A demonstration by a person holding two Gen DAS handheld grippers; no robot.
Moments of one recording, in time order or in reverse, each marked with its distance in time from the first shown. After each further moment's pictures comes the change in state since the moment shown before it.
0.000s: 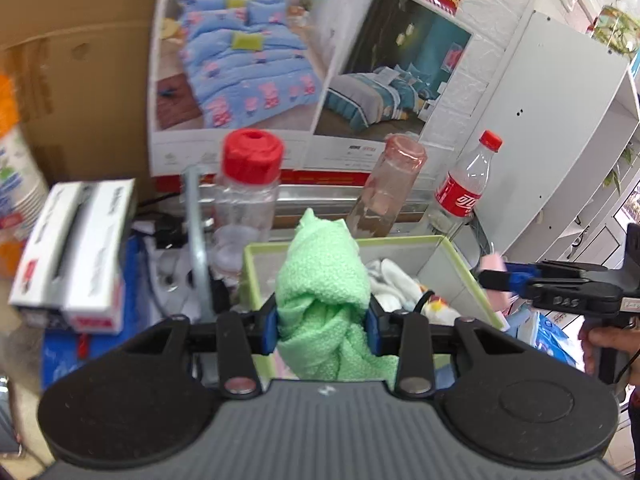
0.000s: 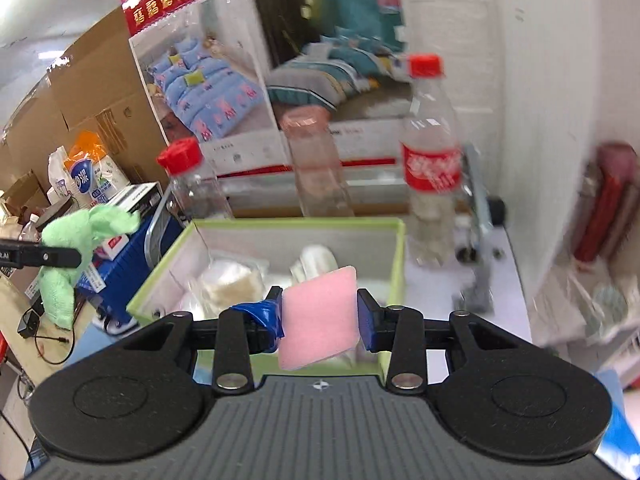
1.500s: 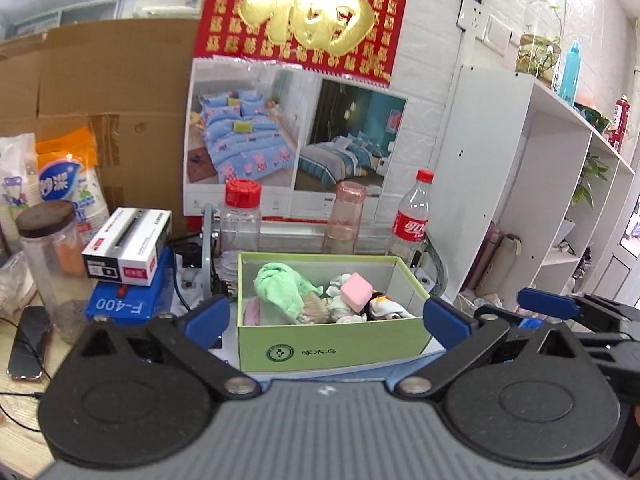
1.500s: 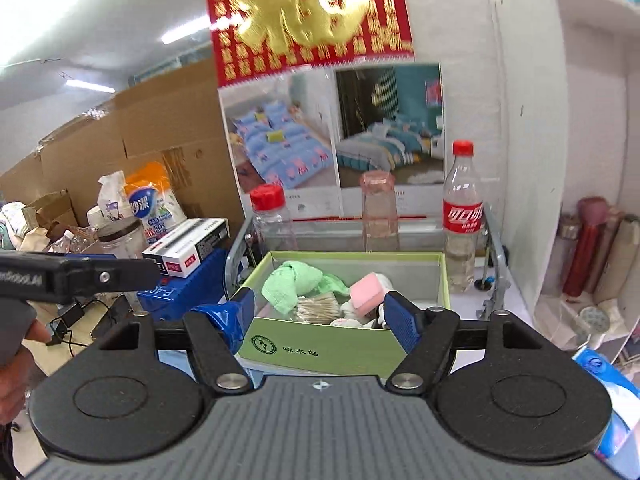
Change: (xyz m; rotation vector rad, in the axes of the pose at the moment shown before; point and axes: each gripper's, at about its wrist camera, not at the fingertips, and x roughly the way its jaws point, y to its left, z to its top) left arm -0.137 -0.110 -0.135 0.033 -0.350 0.147; right arm -0.129 0.112 -0.096 -0.083 -0.298 -0.065
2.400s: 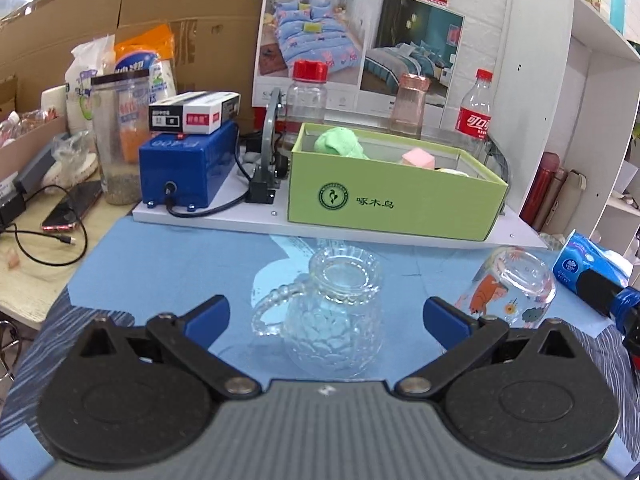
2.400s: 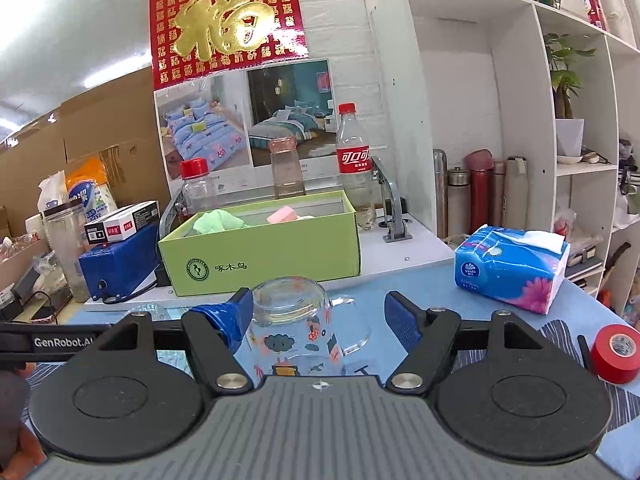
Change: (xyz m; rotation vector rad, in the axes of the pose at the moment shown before) left arm 0.006 -0.005 -0.162 -0.056 0.082 0.213; right arm -0.053 0.011 -0.151 0.138 -0.129 -0.258
